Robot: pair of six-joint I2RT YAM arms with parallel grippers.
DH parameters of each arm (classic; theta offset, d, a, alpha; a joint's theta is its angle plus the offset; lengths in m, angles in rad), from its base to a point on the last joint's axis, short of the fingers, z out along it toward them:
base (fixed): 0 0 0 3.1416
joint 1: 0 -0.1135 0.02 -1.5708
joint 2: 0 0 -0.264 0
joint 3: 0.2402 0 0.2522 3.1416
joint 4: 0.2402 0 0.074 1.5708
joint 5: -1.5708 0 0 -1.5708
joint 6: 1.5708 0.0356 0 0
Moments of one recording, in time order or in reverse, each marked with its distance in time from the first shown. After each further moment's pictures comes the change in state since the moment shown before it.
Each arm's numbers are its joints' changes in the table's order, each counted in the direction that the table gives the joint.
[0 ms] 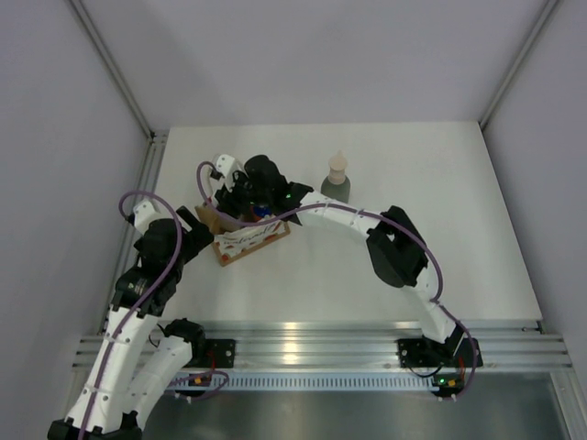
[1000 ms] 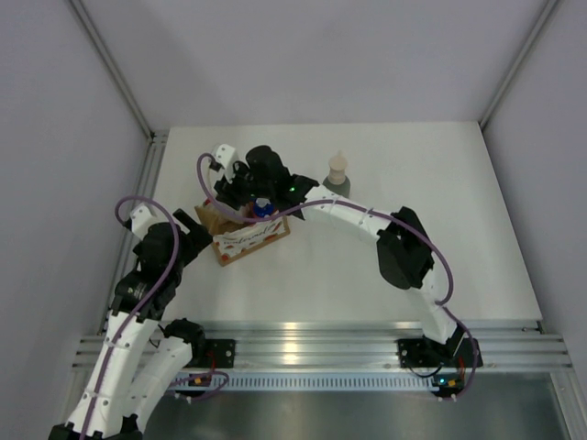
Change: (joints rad) left arm 0.000 0.031 -0.019 0.006 0.015 -0.048; right arm 0.000 0.046 0.056 0.071 -0.038 -0.042
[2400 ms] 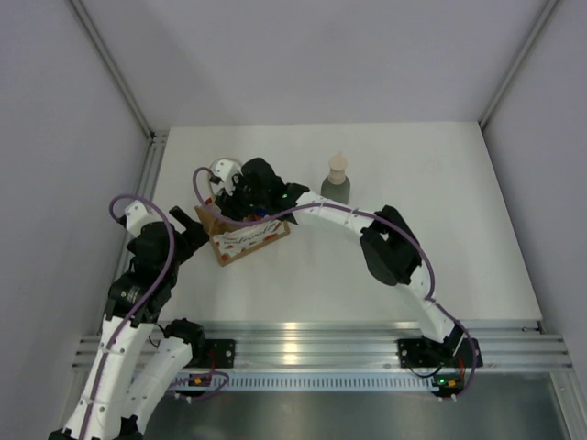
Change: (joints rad) left arm 0.000 0.012 0.051 0.019 0.016 0.055; right arm 0.008 -0.106 0.002 0.013 -0.011 -0.005
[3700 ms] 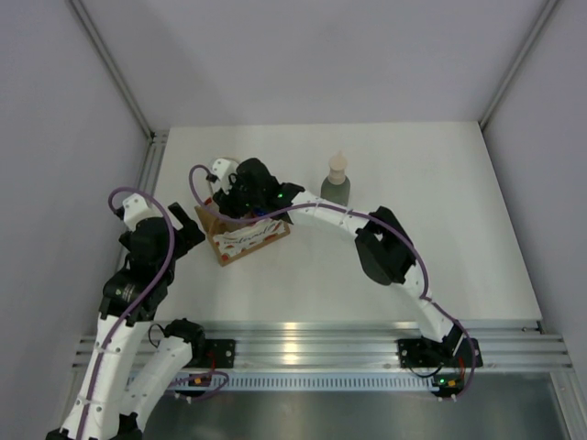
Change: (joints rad) left arm 0.000 -0.029 0.082 0.036 0.038 0.138; right arm -0.011 -0.055 0.082 0.058 -0.039 0.035
